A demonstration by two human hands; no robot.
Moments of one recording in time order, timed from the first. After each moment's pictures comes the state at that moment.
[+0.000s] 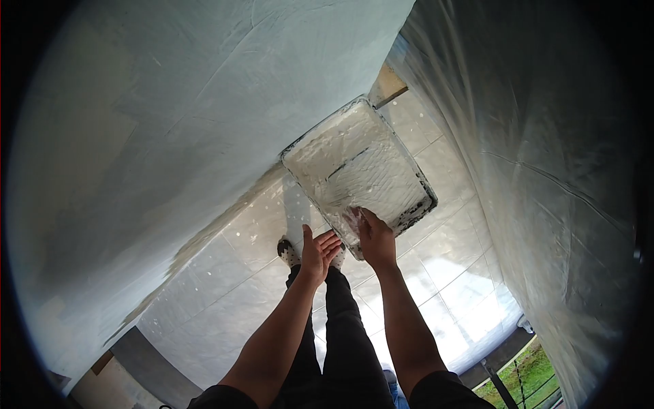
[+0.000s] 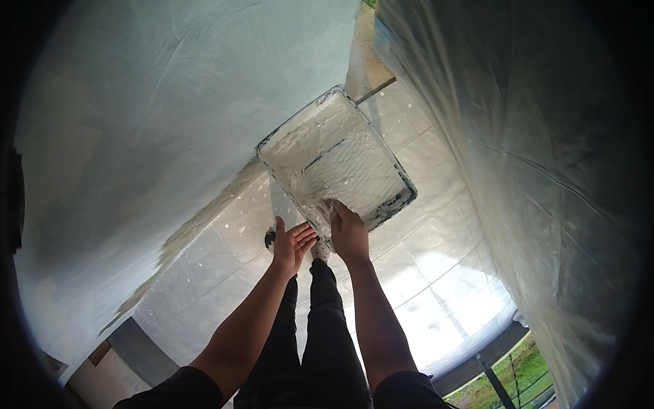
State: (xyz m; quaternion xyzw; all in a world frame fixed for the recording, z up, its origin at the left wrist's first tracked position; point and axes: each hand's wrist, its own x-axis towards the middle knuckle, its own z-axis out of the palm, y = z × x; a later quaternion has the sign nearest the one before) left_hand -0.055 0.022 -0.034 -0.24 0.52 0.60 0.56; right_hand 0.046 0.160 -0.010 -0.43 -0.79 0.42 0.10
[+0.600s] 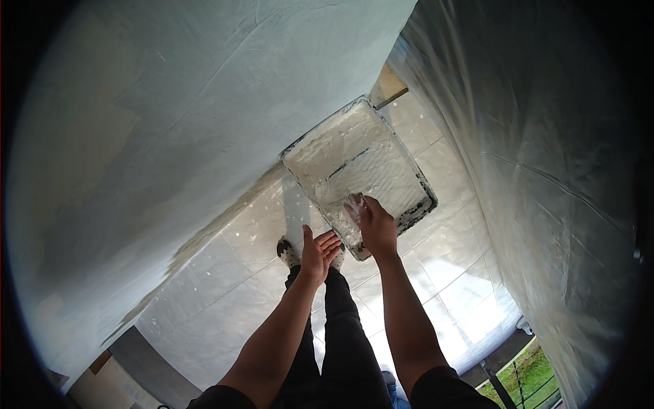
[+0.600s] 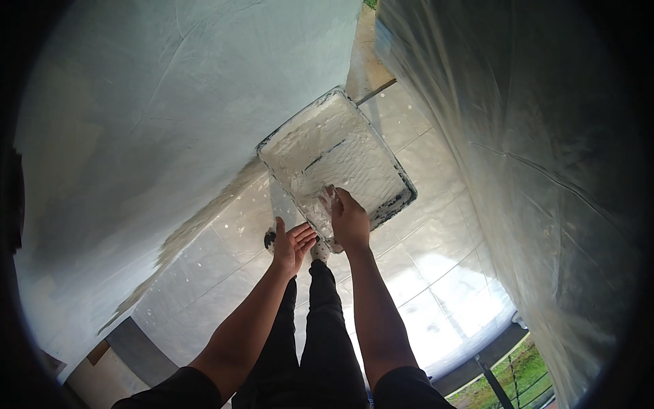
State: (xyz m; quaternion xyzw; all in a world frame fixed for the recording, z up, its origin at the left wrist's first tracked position) left_hand -0.055 0.023 -0.033 -0.25 0.52 0.59 0.56; right_hand 0.025 0.181 -0.008 -0.48 -0.76 0.43 0.07
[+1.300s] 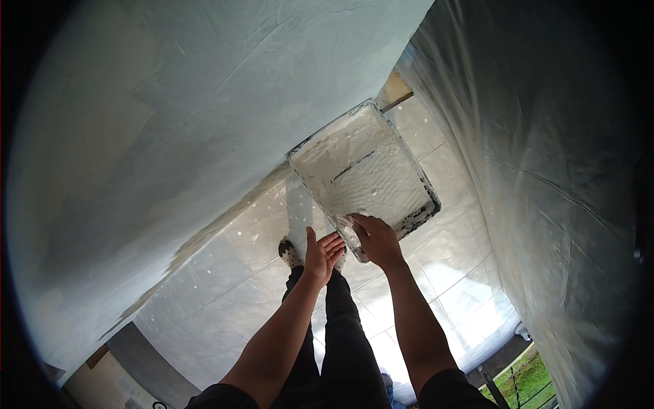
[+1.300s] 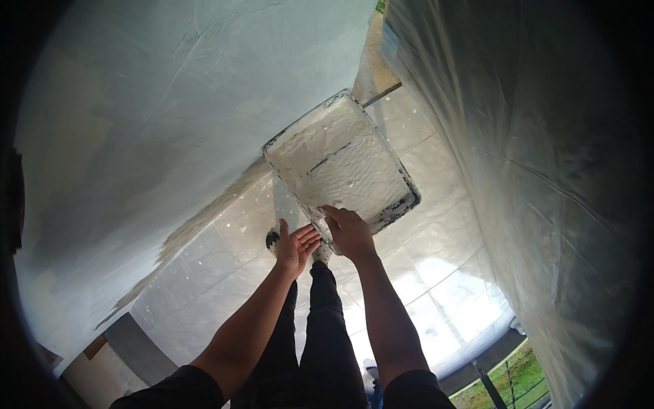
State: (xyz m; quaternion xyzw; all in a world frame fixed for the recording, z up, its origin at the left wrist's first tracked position) left_hand -0.053 0.021 -0.034 -0.25 0.51 0.60 0.57; right_hand 0.039 0.177 -0.005 -0.30 -0.85 0.43 0.04
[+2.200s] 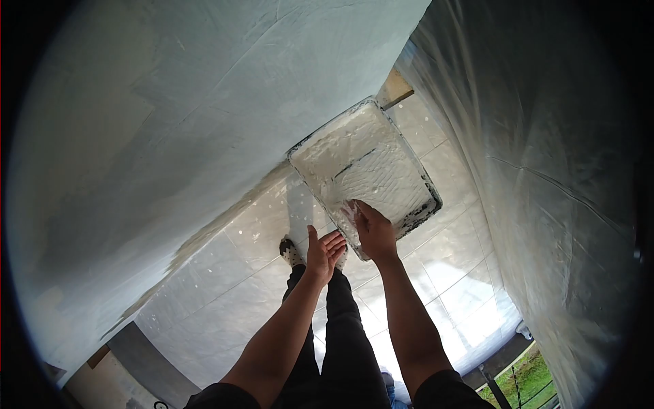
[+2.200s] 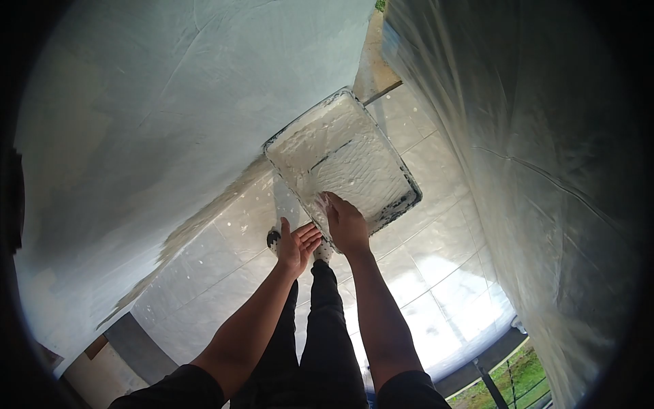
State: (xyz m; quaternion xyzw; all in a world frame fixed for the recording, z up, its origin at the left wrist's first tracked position) left_hand -0.050 0.021 -0.036 -0.25 0.51 0.61 0.56; right_hand 0.022 0.169 -0.003 -0.40 -0.78 0.48 0.04
